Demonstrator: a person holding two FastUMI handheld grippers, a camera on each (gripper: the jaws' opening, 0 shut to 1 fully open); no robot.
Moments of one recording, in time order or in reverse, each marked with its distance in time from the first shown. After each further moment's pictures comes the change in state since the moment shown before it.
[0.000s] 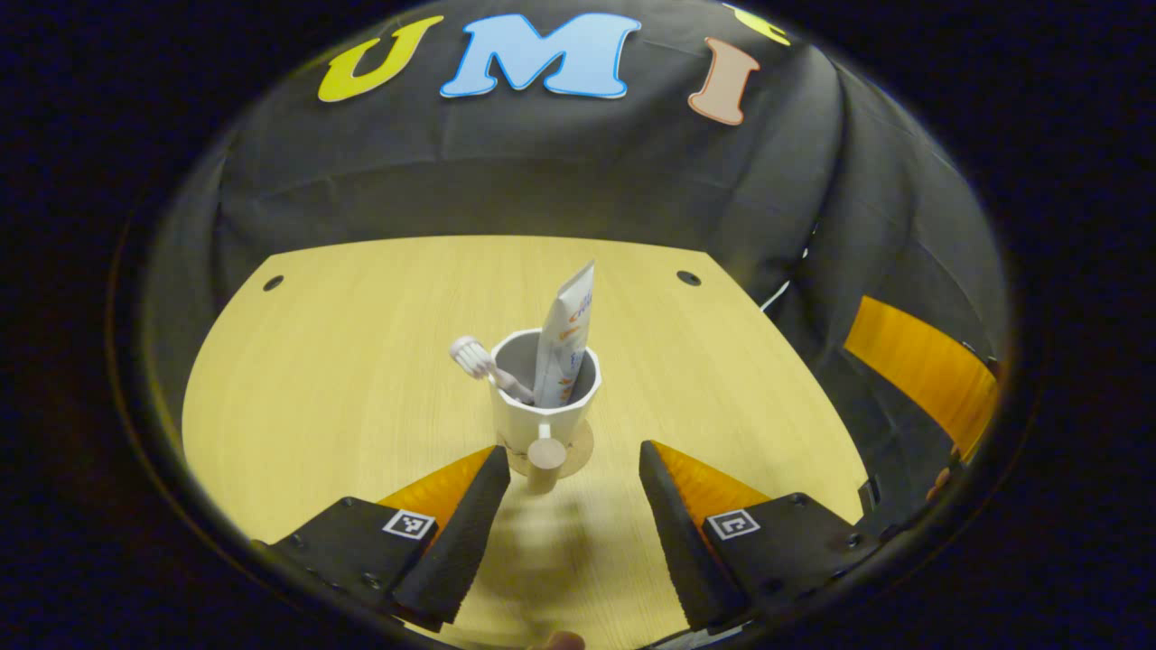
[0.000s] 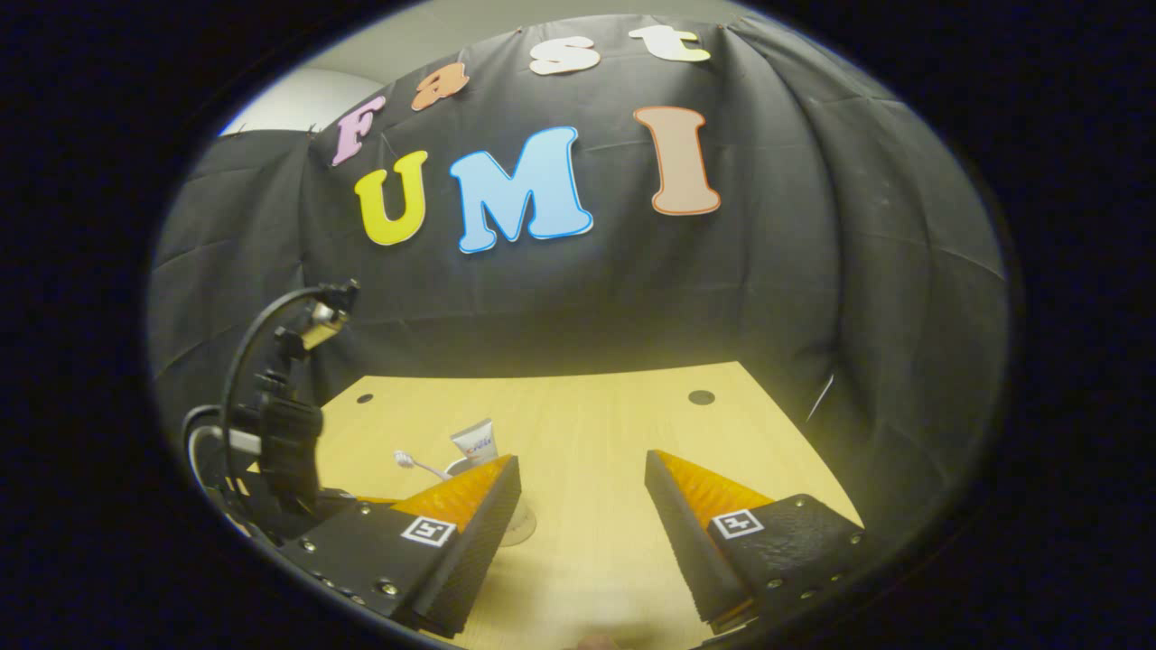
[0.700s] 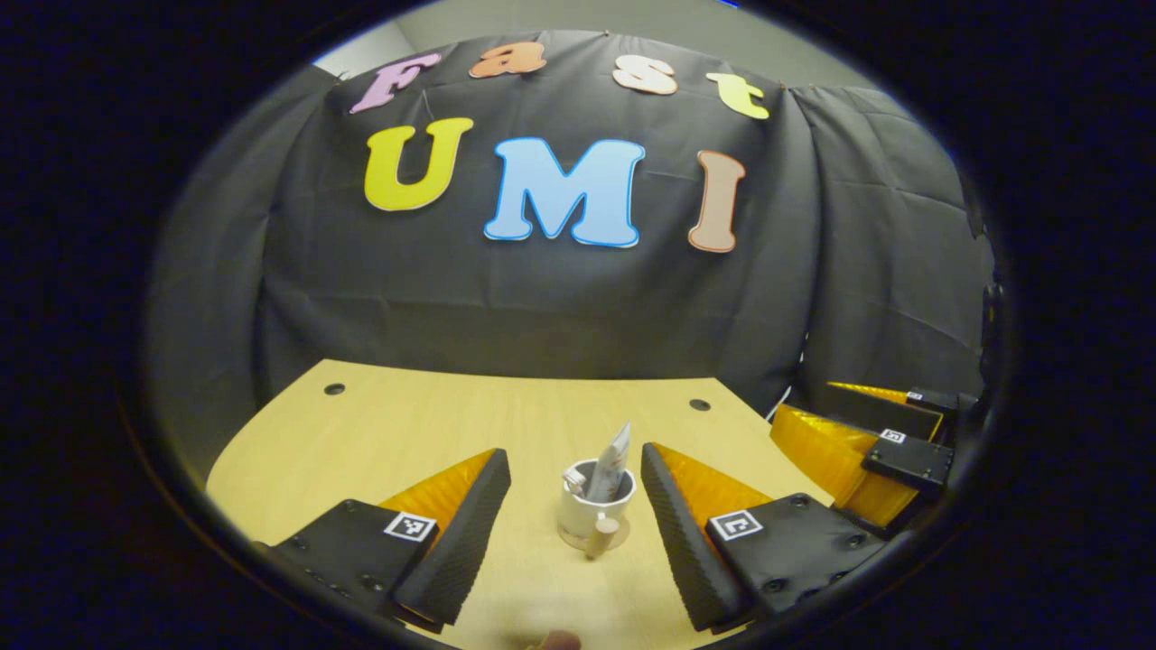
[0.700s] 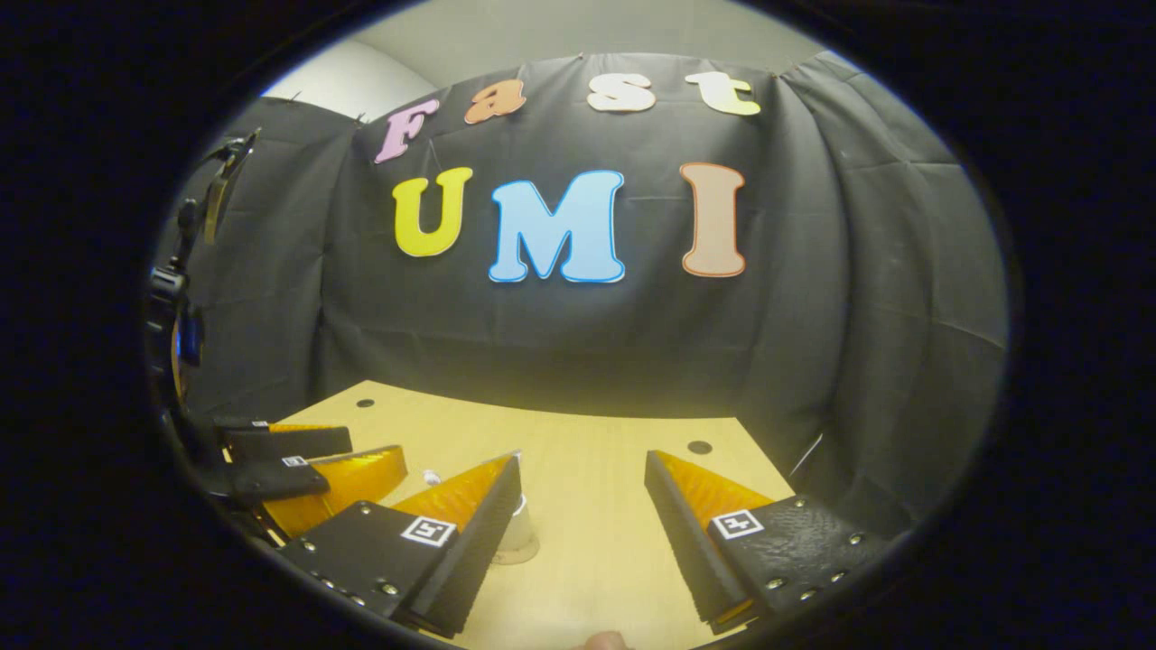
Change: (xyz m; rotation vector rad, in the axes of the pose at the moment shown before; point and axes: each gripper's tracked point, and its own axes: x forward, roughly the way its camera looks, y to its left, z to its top) left arm -0.101 0.031 0.091 0.052 -0.444 0.056; right arm -0.016 0.039 0.029 -0.137 -0.127 -0.023
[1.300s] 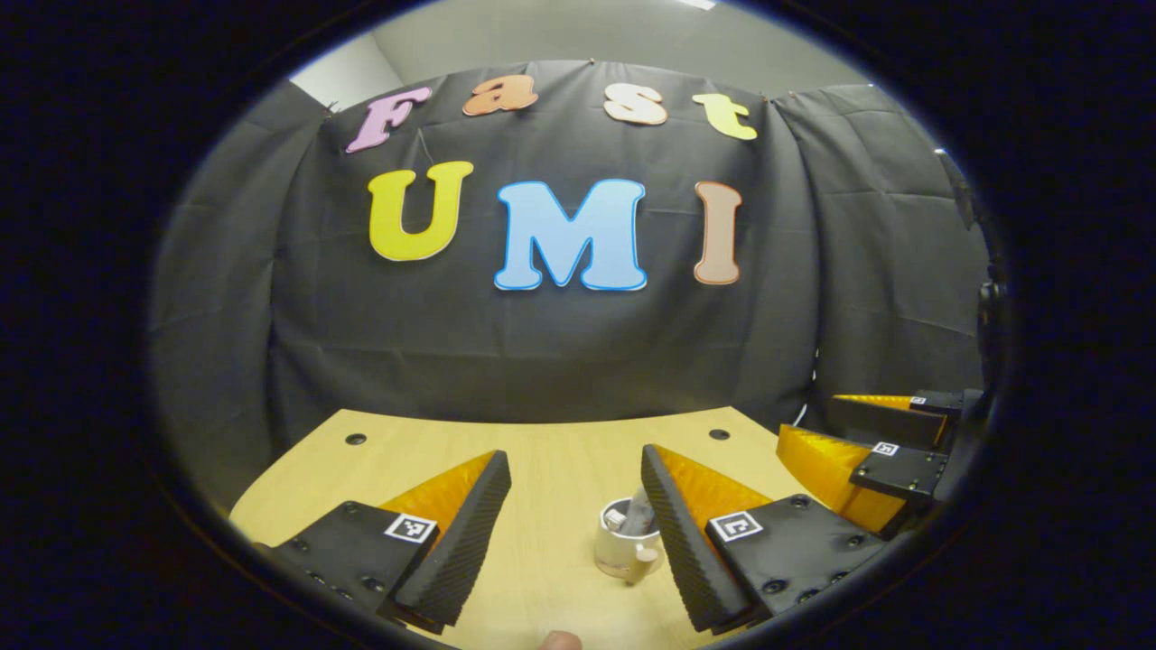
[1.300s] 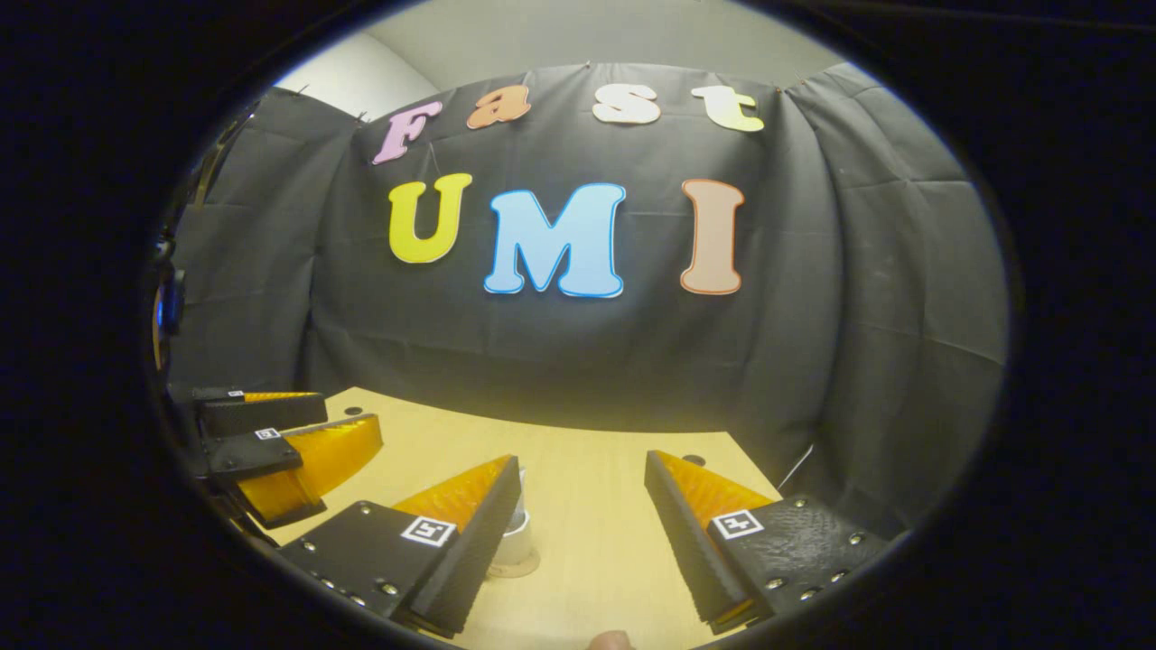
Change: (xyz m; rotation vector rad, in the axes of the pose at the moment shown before) left arm -0.005 0.024 0.037 0.077 -0.121 0.012; right arm 0.009 0.017 0.014 -0.015 -0.042 -0.049
